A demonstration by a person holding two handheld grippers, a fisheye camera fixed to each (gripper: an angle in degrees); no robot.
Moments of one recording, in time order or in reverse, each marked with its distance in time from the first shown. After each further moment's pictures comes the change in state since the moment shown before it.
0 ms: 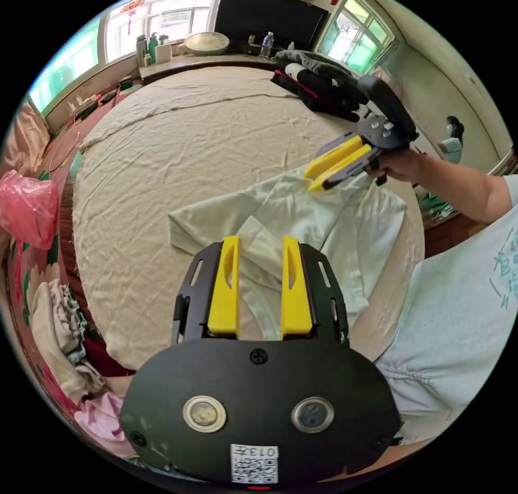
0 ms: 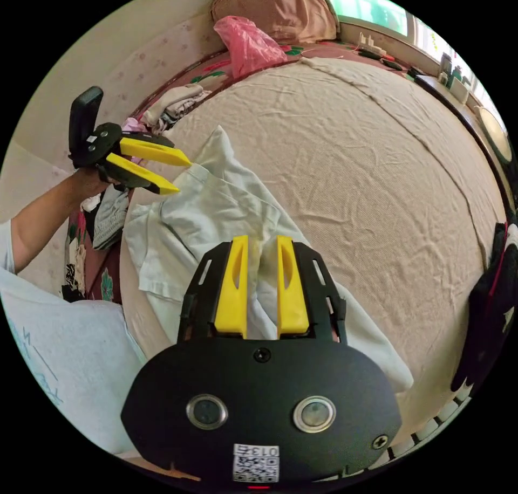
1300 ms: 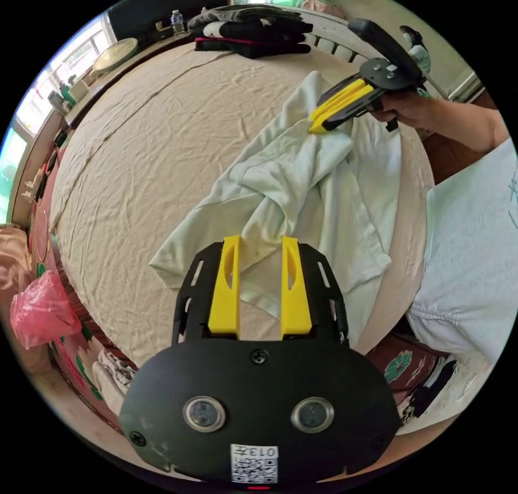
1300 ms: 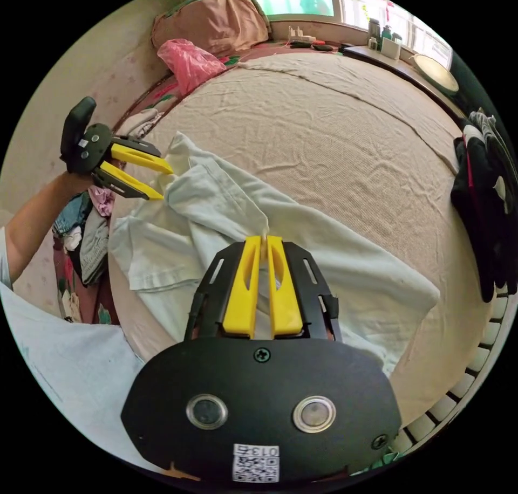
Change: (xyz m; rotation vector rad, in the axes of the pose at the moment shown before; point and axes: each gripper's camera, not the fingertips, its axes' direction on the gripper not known) left arm 0.030 -0.103 -0.017 -0.268 -0.061 0.418; right arm 0.043 0.069 -0.013 0.113 0.093 0.282
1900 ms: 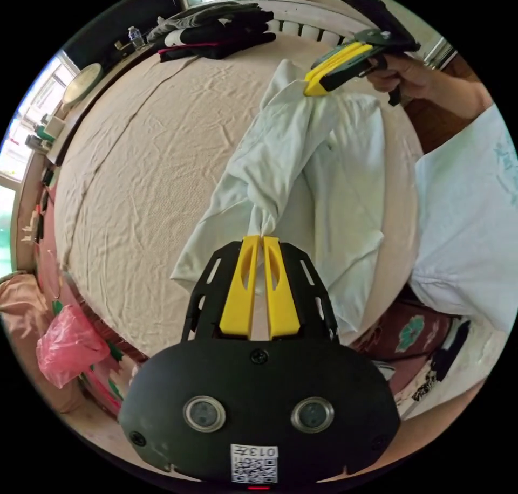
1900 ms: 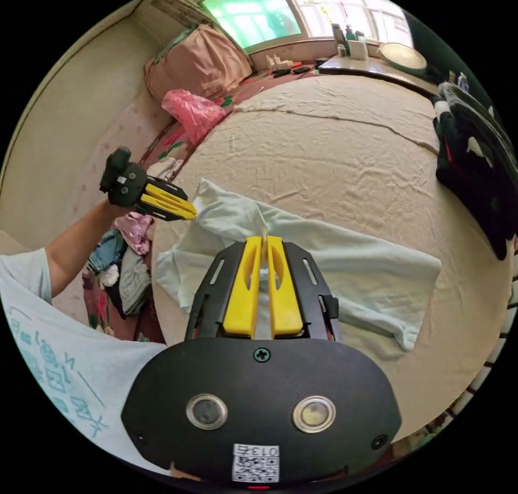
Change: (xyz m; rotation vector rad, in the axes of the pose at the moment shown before) left arm -0.030 -0.054 -0.035 -0.054 0.037 0.152; right arm 0.003 0.025 -0.049 0.184 -0.169 0.180
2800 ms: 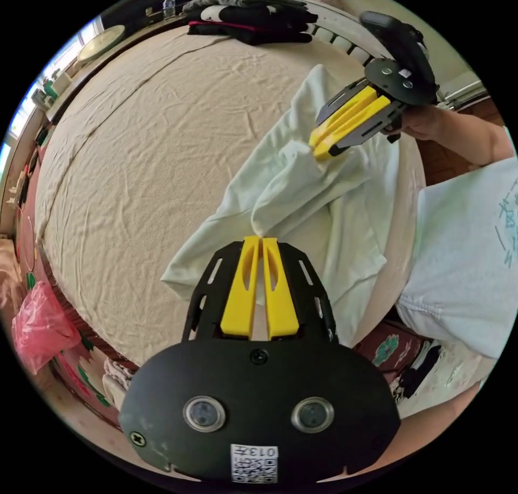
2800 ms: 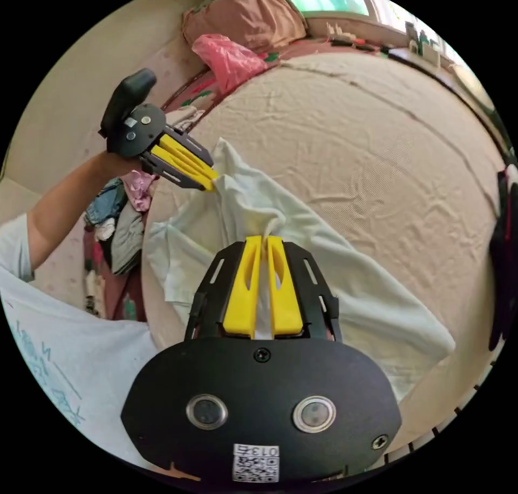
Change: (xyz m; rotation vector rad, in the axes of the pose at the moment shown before) left arm -0.095 -0.069 0.036 -0.023 0.088 -0.140; right arm -0.062 0.000 0.097 -0.191 0.056 -0.296
